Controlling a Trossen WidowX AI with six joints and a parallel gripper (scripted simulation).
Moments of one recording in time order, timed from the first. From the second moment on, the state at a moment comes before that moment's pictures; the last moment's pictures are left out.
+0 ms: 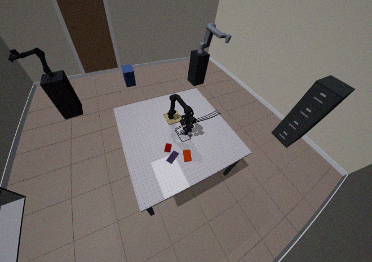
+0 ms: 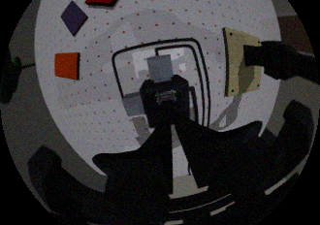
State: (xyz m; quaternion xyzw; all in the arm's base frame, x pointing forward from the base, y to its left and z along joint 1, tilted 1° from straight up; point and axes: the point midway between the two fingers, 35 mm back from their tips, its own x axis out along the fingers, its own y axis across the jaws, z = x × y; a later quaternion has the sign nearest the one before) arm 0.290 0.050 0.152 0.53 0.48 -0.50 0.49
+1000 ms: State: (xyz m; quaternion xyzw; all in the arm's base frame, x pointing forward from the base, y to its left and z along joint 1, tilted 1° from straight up) arm 0.290 0.051 0.149 0.53 0.49 -0.50 0.49
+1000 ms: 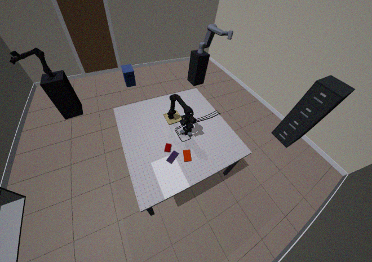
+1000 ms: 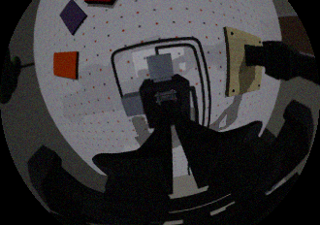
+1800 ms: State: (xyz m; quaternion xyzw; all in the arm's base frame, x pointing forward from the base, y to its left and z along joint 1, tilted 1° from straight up) arm 0.290 0.051 0.146 0.53 0.49 -0.50 0.49
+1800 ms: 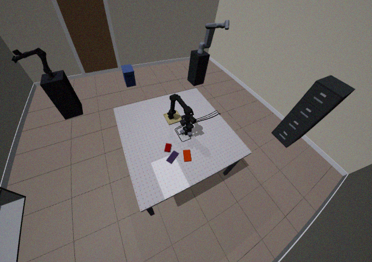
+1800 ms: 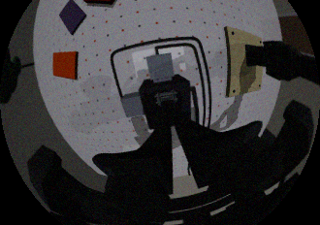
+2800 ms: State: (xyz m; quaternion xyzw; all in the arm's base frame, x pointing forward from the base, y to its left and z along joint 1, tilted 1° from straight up) arm 0.290 0.051 0.142 0.53 0.49 -0.50 0.49
